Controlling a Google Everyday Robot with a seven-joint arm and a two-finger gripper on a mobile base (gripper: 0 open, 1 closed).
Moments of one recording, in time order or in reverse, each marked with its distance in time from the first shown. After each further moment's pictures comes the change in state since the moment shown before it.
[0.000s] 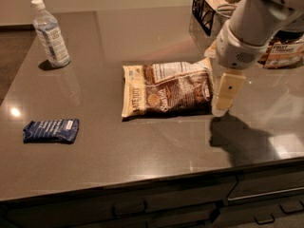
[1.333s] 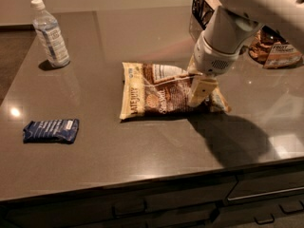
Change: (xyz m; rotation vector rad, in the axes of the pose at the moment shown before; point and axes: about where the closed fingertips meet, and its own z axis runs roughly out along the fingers) arm -0.035 -0.011 0.044 -0.046 -0.035 -0.049
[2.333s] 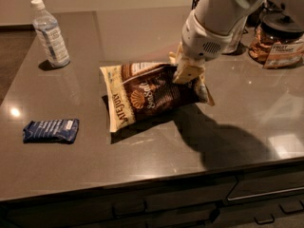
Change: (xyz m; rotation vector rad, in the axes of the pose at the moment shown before) arm -0.052 0.008 -0.041 0.008 -0.089 -0.064
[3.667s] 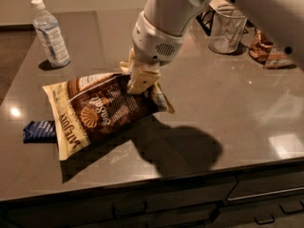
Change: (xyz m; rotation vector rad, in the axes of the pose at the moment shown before) arm -0.108 0.037 0.017 -0.150 -0.140 -0.164
